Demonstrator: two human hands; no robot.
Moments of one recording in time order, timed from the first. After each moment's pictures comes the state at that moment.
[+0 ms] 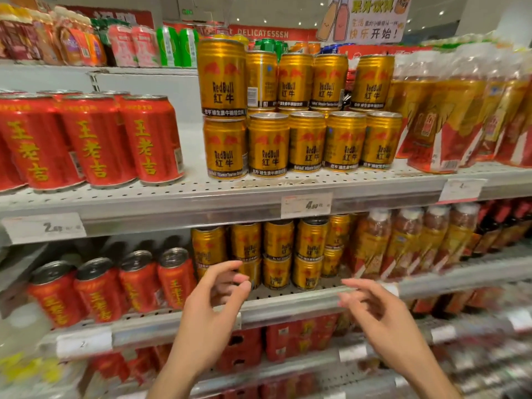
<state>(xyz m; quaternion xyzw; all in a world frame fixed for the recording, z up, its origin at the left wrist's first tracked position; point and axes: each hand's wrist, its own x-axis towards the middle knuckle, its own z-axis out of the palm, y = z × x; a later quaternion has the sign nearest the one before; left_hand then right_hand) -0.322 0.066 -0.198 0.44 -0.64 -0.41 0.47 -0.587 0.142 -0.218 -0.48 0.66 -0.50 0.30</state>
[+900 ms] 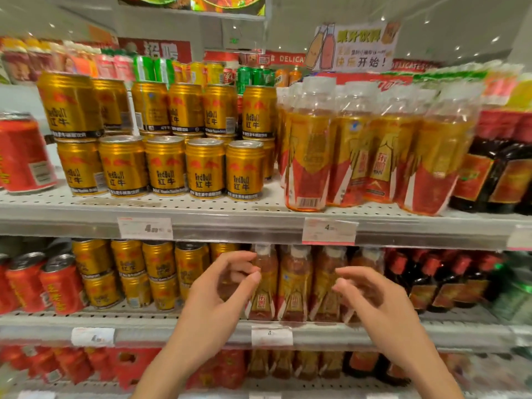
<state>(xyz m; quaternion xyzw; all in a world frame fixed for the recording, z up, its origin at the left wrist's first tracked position) -0.600 0.109 -0.146 0.43 -0.64 -0.36 0.52 -0.855 0.137 -0.152 -0.58 0.61 -0.47 0.25</state>
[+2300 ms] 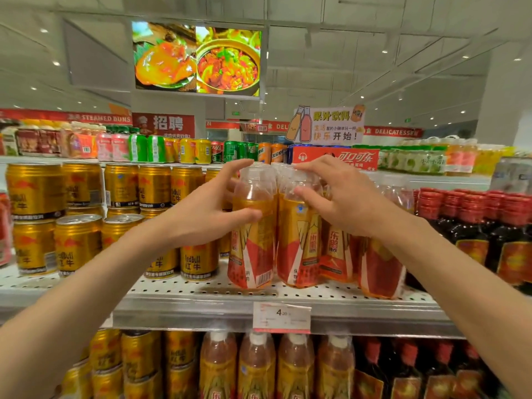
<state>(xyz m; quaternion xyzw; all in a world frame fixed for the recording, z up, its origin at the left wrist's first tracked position) -0.656 0.001 0.060 0.41 -0.83 -0.09 0.37 -0.906 0.019 0.081 -0.79 0.50 -0.30 -0.17</state>
